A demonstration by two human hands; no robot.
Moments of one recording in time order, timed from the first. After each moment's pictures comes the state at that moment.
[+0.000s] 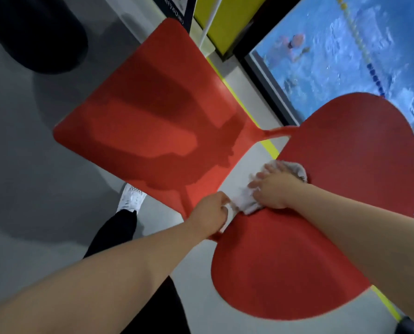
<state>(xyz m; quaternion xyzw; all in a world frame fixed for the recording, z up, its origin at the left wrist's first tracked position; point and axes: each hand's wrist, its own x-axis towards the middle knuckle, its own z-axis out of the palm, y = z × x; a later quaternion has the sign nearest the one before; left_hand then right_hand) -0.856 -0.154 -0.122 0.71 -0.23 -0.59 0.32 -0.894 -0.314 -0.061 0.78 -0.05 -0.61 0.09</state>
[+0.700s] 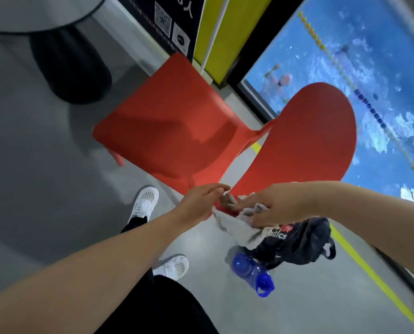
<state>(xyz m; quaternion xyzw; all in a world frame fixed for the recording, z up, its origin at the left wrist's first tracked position) -0.866 -0.072 -0.024 0.61 -0.14 -0.59 0.50 -0.935 -0.211 0.094 0.79 -0.13 -0.57 -0.21</state>
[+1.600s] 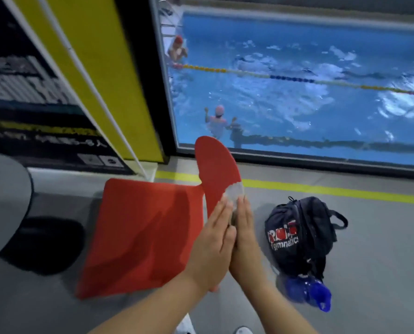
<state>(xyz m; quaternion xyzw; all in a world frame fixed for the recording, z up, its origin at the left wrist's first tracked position) -0.916 -0.165 0.071 0.59 -0.63 -0.35 0.37 -1.002 -0.180 0.059 0.68 -0.56 0.31 -0.35</state>
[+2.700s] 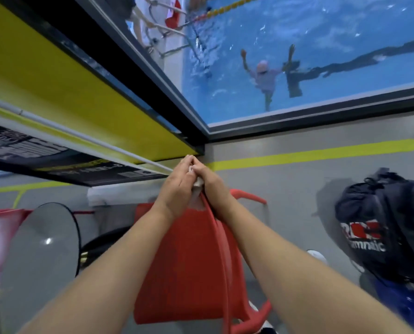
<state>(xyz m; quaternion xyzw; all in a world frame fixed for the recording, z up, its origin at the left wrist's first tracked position) -0.859 -0.433 0.047 0.75 -0.54 -0.33 0.19 -0.946 -0.446 0.011 0.30 -0.31 0.37 -0.83</state>
